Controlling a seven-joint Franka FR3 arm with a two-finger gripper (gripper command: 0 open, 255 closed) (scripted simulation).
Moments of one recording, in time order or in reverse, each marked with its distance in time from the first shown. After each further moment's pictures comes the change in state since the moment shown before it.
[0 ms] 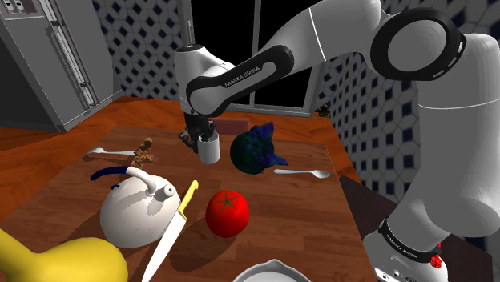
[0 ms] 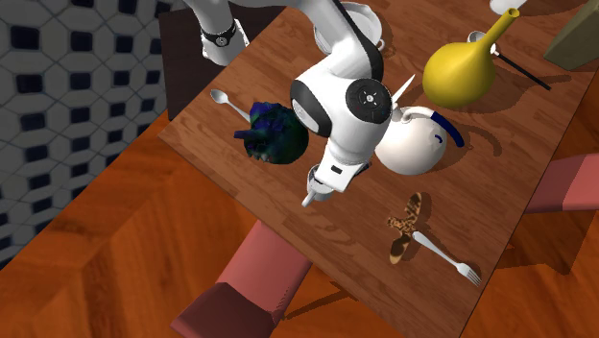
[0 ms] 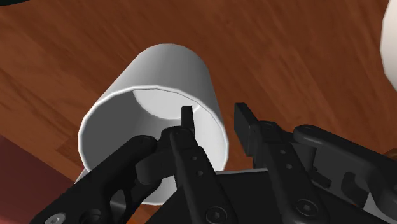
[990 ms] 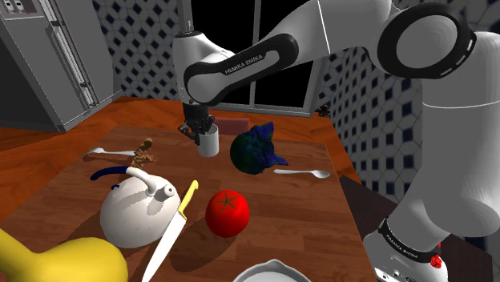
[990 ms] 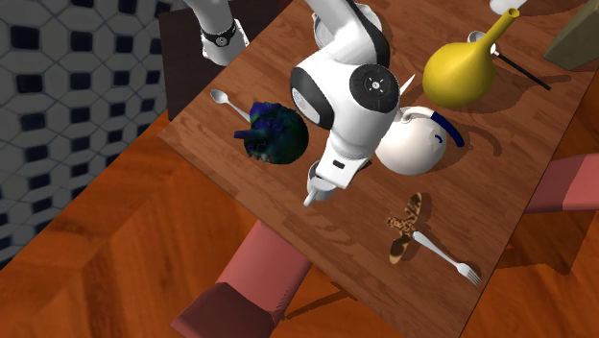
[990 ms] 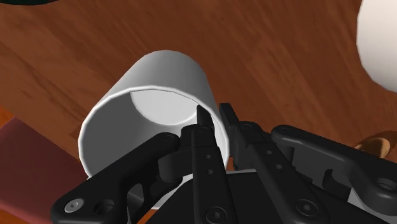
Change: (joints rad) arm -0.003 -0.032 0.008 0.033 0.015 -0.063 -0.012
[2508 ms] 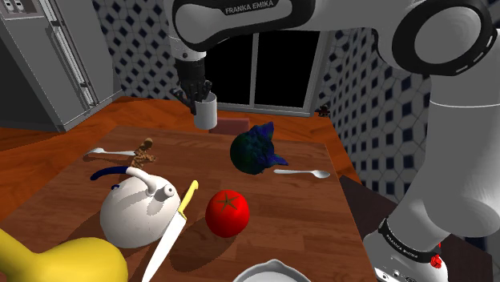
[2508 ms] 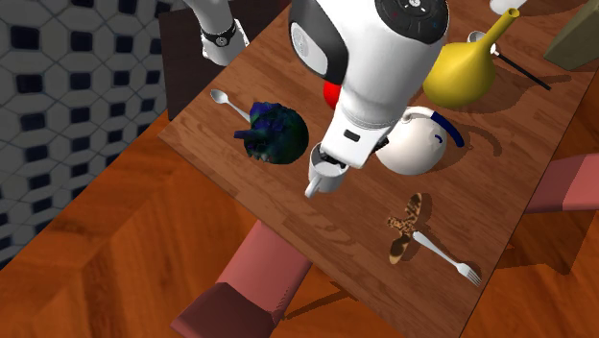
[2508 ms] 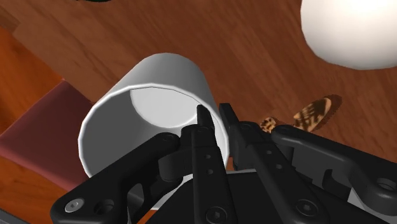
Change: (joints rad) arm 0.006 -0.057 0.016 0.229 0.033 -0.281 -0.037
